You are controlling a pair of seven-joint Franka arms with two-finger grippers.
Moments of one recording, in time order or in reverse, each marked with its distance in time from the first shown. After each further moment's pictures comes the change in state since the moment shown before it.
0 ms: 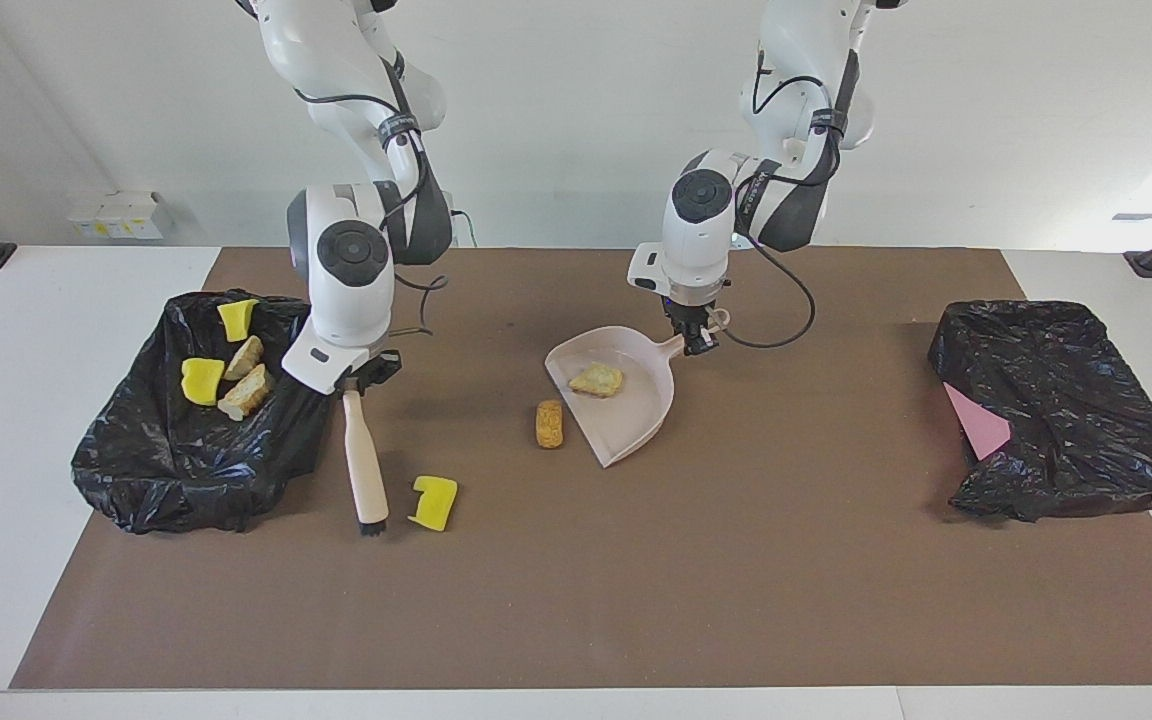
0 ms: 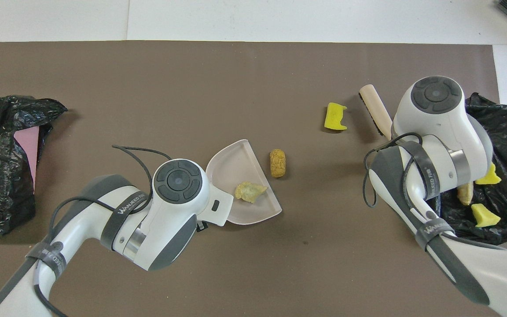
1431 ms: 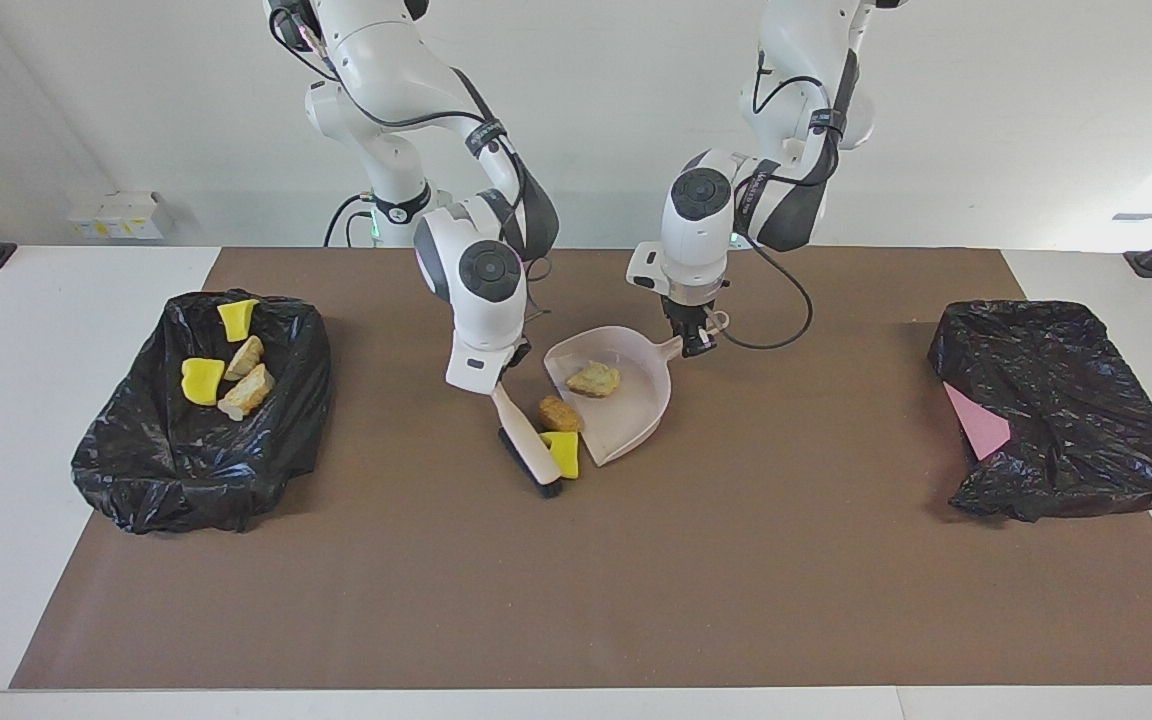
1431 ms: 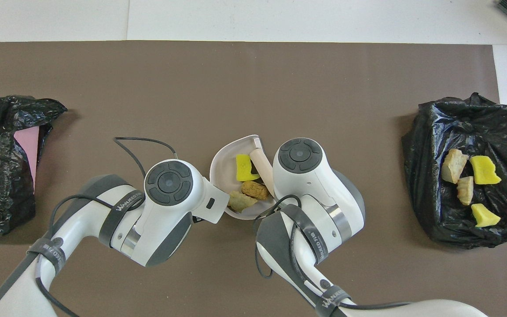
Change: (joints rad) left arm 0.019 0.016 0.009 -0.028 0.007 0.153 0.144; right arm 0.348 -0.045 0.067 -0.094 0.400 -0.090 0.135
